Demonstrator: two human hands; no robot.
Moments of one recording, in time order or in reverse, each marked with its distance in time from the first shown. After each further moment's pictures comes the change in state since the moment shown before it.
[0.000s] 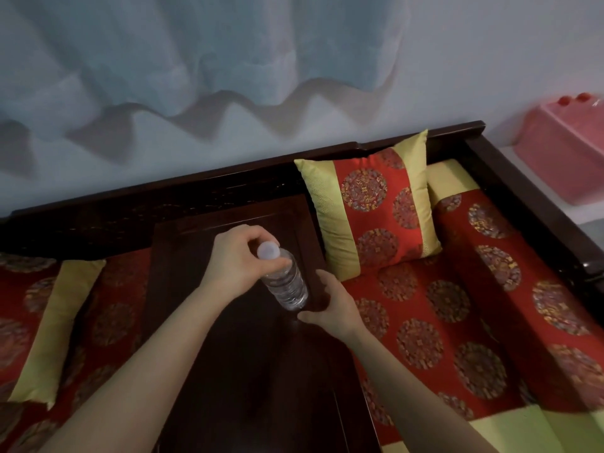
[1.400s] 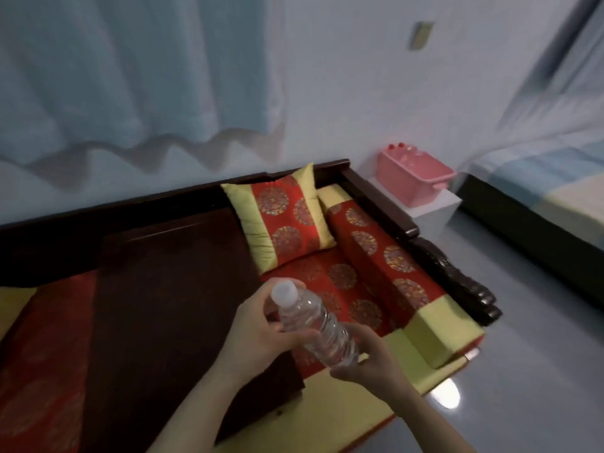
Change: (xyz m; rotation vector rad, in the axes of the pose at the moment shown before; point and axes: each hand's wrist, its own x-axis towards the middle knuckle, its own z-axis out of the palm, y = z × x) left_hand -0.327 0.157 0.023 -0.687 -0.276 0.202; right_hand -0.389 0.056 -0.104 0.095 0.267 -0.055
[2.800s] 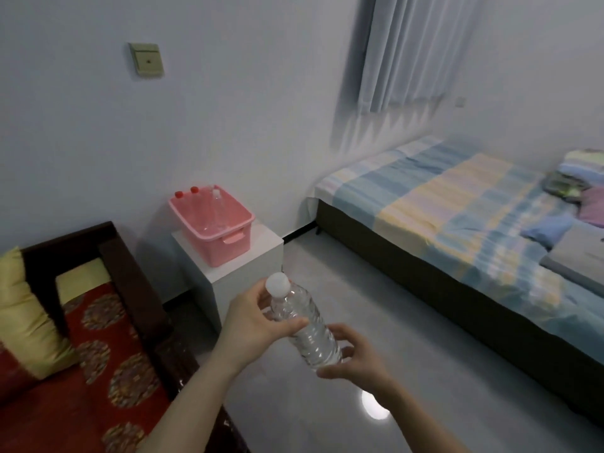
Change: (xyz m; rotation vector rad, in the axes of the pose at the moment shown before) left_hand 0.413 0.098 0.710 0.035 -0.188 0.085; right_hand 0.140 0.281 -0.721 0.151 0.159 0.243
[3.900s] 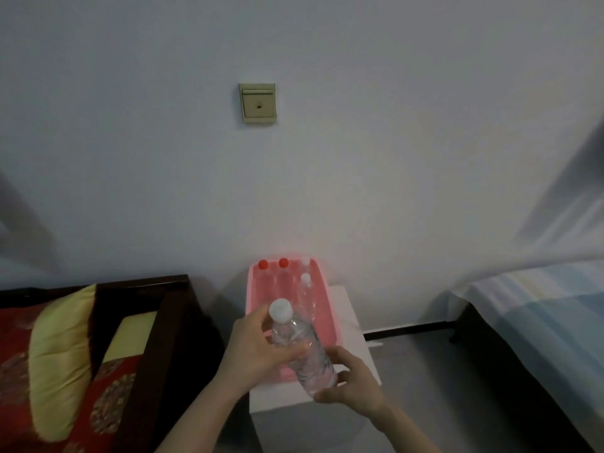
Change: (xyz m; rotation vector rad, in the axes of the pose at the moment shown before) left_hand 0.433 -0.091 -0.108 0.240 0.544 -0.224; right_hand 0.572 -0.142 0.009 -0.134 -0.571 -0.191
